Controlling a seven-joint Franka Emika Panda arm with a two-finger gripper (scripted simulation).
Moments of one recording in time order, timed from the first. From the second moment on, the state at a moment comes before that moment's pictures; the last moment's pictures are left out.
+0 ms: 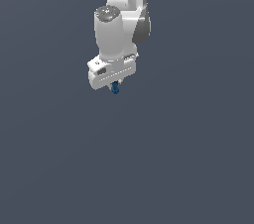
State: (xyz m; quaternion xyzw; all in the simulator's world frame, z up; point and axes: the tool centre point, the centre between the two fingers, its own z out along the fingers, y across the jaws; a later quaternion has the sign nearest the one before) arm -0.096 -0.053 0.191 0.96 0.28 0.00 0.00
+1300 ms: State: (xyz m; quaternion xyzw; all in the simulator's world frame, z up) arm -0.129 -0.021 0.414 0.96 0.28 0.00 0.00
